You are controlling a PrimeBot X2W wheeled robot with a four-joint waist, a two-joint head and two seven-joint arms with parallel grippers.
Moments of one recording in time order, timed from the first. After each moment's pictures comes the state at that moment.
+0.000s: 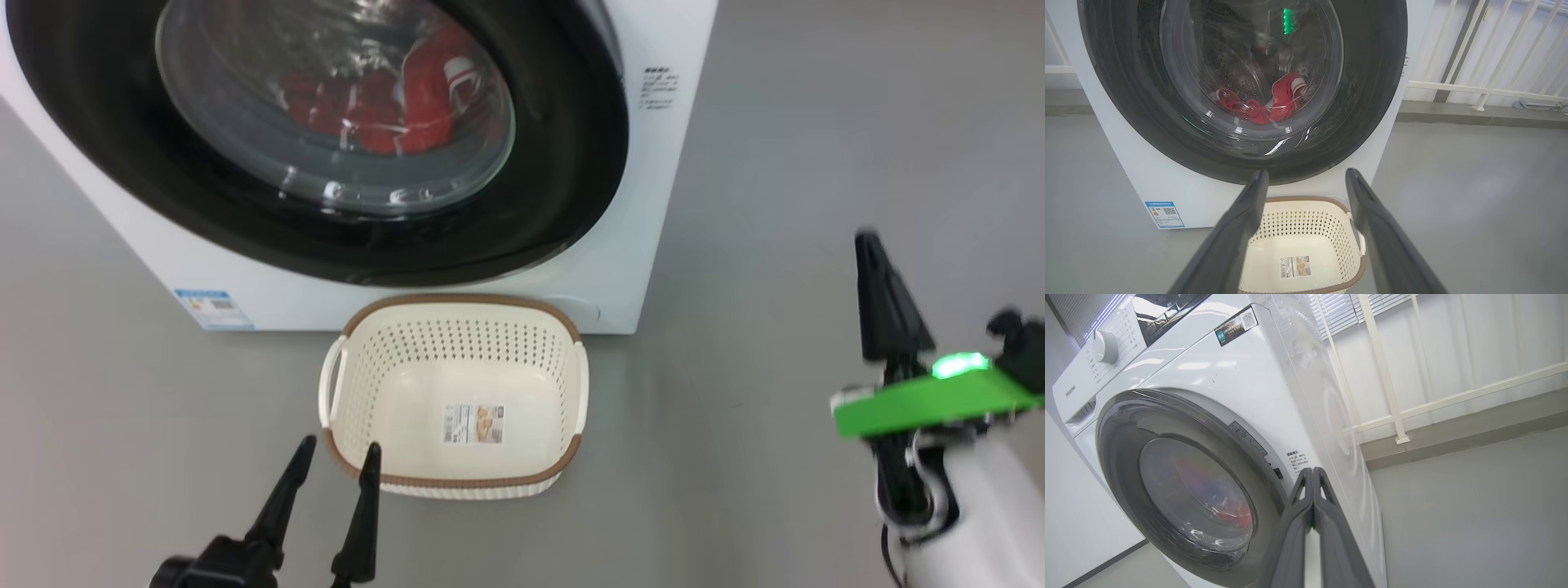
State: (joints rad) left arm -0.01 0.04 -0.09 0.15 -0.17 -0.09 -0.25; right arm -0.26 -0.11 0.01 0.24 0.64 0.13 -0.26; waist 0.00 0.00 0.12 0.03
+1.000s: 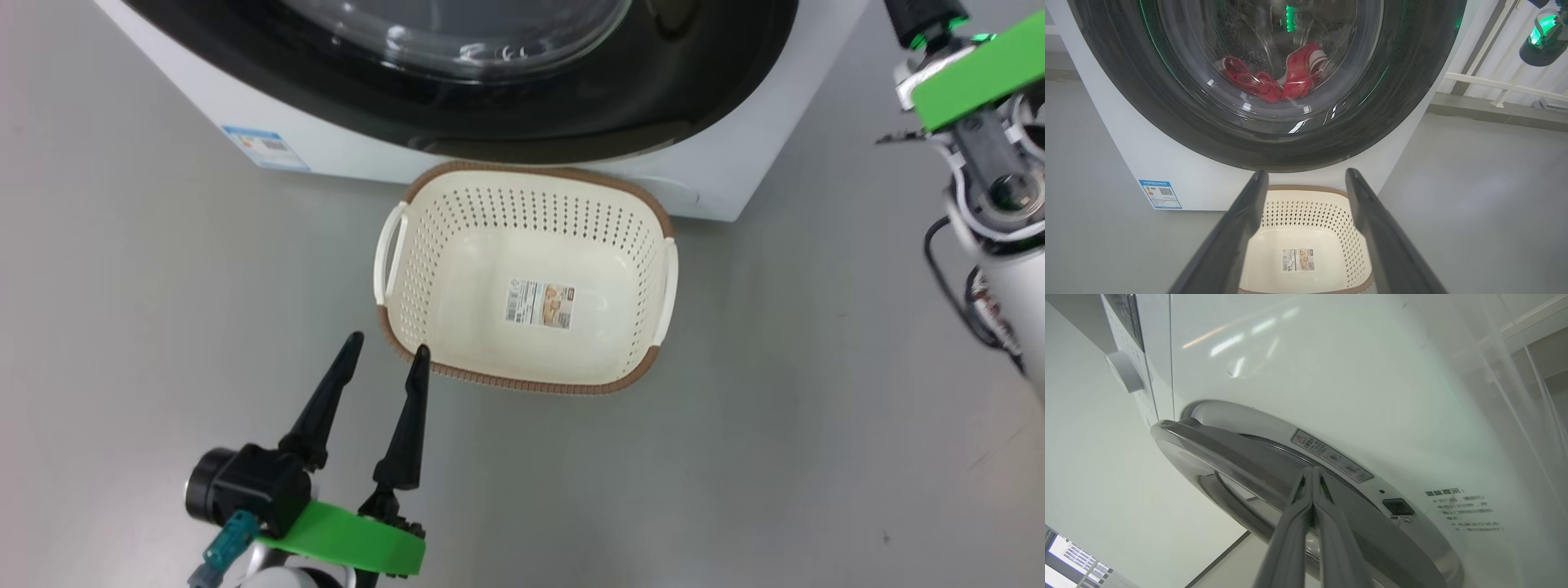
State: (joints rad) left arm -0.21 0.04 -0.21 0.14 -0.24 -0.08 -0.25; right arm -0.95 -0.38 0.40 0.40 1.39 0.13 -0.04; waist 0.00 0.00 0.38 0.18
